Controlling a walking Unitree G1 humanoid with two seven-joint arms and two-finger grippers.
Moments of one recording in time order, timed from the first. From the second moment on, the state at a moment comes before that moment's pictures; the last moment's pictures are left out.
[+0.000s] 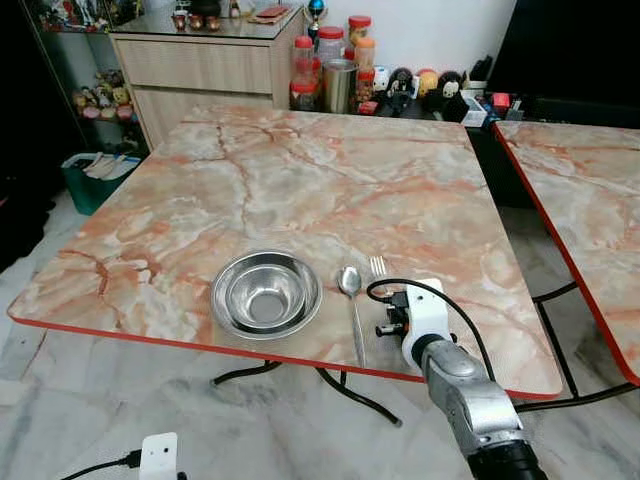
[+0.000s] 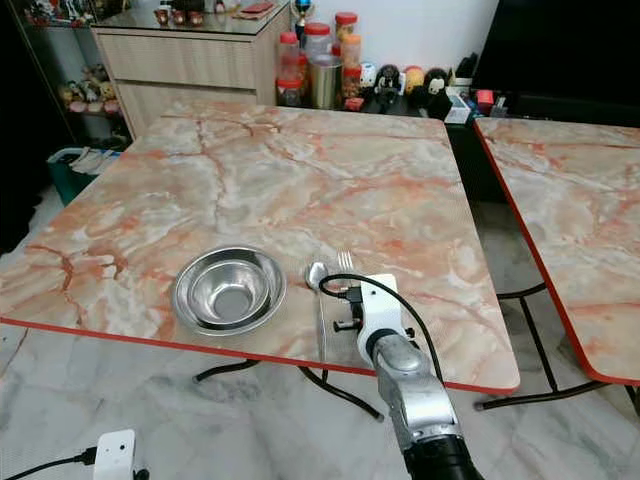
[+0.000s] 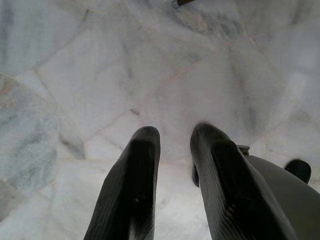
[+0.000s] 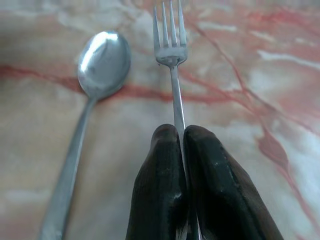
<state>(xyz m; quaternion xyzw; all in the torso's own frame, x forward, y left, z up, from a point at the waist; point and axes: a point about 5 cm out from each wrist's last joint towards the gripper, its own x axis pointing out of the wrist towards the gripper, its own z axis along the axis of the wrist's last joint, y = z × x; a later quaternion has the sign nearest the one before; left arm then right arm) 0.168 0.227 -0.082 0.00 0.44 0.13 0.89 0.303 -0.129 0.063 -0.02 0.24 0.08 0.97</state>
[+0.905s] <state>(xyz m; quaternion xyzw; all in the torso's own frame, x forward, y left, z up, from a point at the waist) 0.159 0.231 -0.085 0.00 0.45 0.14 0.88 0.316 -0.127 0.050 0.01 0.25 0.06 0.97</state>
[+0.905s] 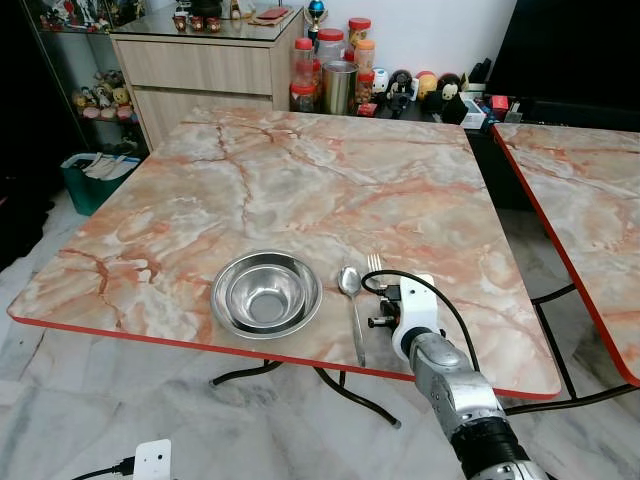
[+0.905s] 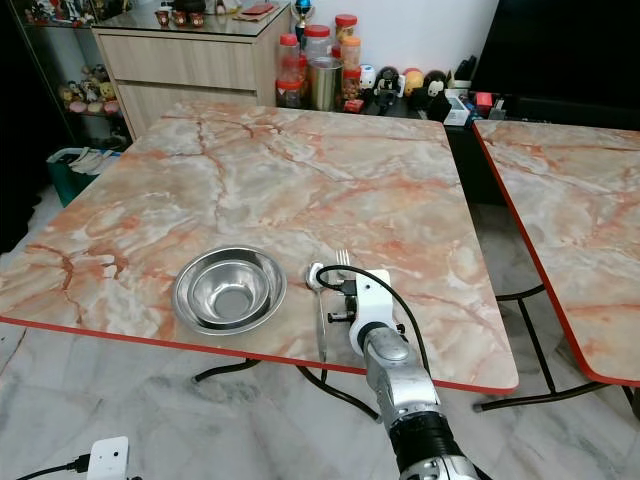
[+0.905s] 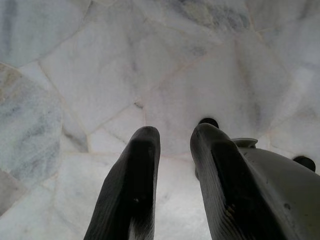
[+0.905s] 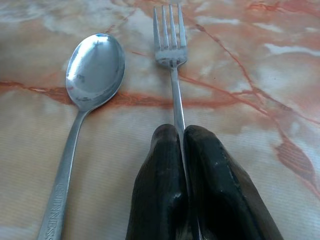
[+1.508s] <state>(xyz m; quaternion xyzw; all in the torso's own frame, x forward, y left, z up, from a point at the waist) 0.158 0.232 -0.086 0.00 0.45 0.14 0.88 0.319 -0.126 0.043 0.02 0.25 0.06 0.97</state>
